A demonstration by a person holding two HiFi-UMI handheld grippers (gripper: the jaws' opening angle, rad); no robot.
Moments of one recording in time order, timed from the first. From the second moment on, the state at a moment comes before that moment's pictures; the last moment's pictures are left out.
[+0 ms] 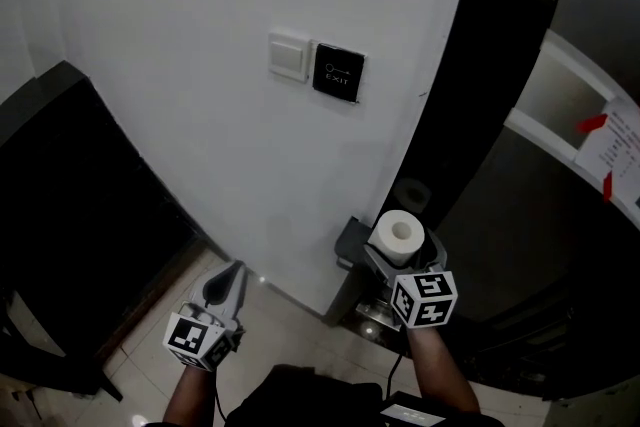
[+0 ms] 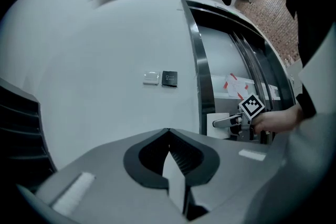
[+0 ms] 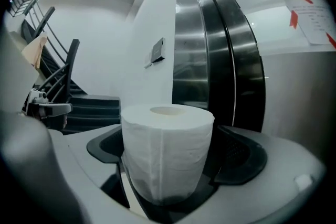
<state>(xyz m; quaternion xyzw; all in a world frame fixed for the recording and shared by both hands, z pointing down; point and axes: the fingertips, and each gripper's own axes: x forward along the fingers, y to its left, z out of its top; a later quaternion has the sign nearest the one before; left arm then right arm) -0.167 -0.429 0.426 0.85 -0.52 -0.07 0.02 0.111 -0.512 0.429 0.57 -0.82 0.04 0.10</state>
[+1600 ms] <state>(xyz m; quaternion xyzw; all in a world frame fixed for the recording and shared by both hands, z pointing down) -0.129 -0.365 0.430 0.90 -0.43 -0.05 0.04 0.156 -0.305 0.410 0.61 -0.79 0.01 0.00</state>
